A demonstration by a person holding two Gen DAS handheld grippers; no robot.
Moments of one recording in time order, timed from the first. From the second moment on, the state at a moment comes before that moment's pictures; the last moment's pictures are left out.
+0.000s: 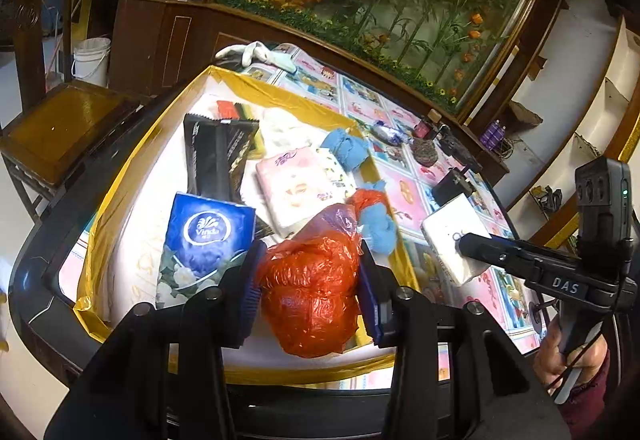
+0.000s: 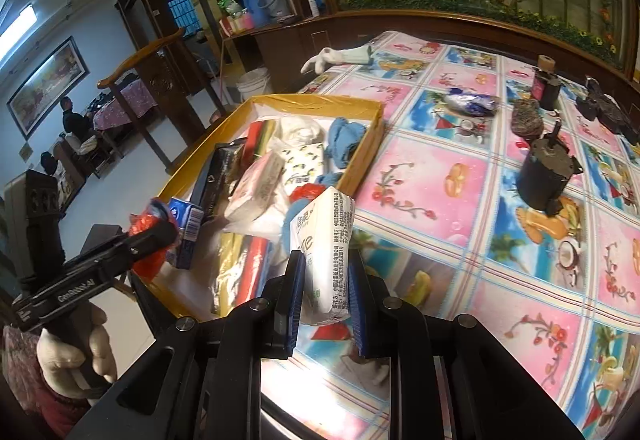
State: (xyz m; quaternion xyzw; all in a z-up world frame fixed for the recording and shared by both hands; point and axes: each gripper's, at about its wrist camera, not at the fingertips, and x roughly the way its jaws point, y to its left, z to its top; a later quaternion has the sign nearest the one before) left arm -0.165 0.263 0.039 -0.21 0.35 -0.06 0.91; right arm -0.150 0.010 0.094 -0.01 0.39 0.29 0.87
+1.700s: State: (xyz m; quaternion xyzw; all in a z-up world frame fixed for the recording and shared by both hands) left arm -0.188 0.236 0.074 -0.16 0.32 -0.01 0.93; right arm -0.113 0.045 0.089 0.01 0.34 0.27 0.90
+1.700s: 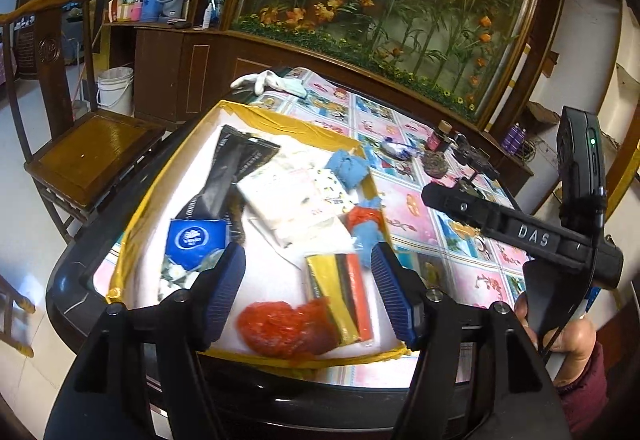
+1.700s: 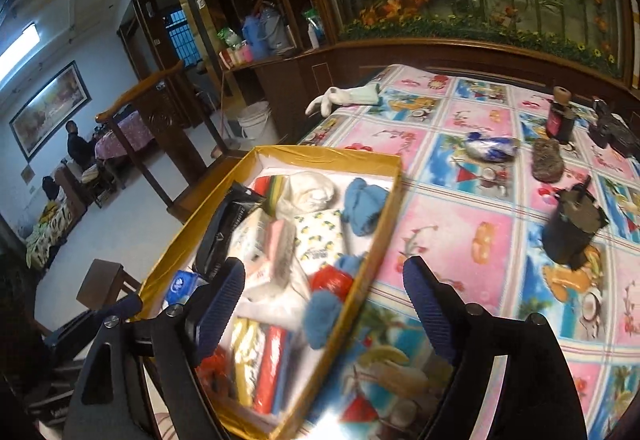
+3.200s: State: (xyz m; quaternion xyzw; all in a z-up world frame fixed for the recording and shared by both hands) left arm -0.131 0.027 0.064 0.00 0.42 -0.12 0.90; right arm -0.152 -0.156 0.084 0.06 0.35 0.17 0.92
